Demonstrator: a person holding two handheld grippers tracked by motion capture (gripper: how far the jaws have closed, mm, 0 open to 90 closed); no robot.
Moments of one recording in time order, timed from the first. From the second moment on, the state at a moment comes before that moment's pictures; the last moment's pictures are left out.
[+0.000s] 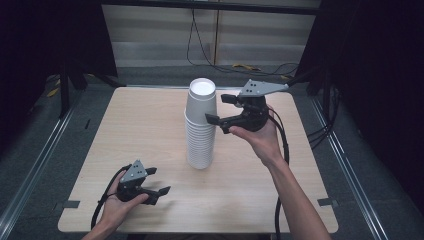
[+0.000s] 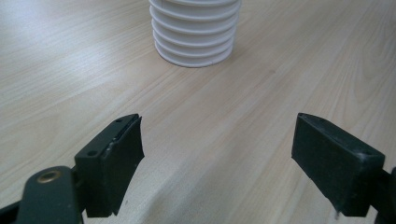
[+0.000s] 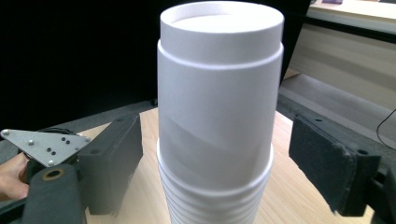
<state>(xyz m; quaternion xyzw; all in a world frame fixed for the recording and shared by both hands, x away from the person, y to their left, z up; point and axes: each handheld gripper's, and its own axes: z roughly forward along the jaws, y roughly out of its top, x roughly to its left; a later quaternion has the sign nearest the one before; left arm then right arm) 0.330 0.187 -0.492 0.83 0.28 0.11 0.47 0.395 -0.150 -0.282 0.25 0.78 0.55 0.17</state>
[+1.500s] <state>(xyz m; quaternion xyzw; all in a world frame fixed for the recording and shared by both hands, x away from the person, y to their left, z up) 0.328 0.186 -0.491 0.83 0.27 0.11 0.48 0.442 -0.105 -0.252 0.24 0.86 0.44 0.11</state>
